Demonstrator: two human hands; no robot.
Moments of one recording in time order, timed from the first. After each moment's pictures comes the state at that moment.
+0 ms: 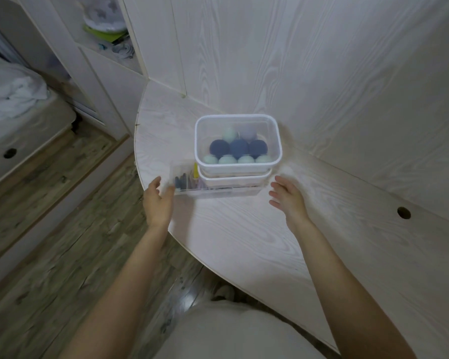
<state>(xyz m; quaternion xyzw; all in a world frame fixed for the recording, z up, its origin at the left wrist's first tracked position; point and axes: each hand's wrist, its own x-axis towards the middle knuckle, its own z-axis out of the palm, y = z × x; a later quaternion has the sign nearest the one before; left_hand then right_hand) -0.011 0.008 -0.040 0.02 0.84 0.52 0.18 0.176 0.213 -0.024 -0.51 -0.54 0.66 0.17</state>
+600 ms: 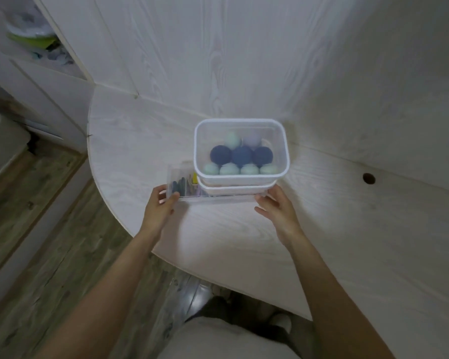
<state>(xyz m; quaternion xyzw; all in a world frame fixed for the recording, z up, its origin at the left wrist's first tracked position) 0.023 0.055 -0.053 0.11 0.77 0.51 0.36 0.246 0.203 -0.041 -0.46 -0.51 0.68 0.24</state>
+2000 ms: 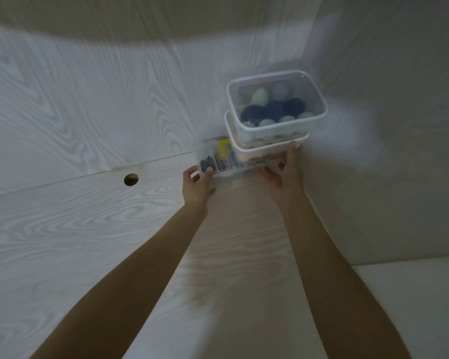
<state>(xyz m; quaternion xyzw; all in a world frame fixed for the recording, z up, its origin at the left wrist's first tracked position) 0.574 0.404 -0.052 0.18 0.65 0.49 0.55 0.735 0.419 -0.024 -0.49 -0.09 0.61 0.62</state>
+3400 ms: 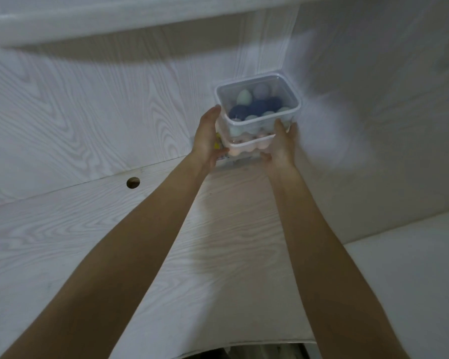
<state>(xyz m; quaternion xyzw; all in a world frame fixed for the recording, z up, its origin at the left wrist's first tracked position) 0.595 0.422 0.083 0.29 0.53 0.44 0.67 0.716 0.430 0.042 -0.52 -0.11 0.52 0.67</state>
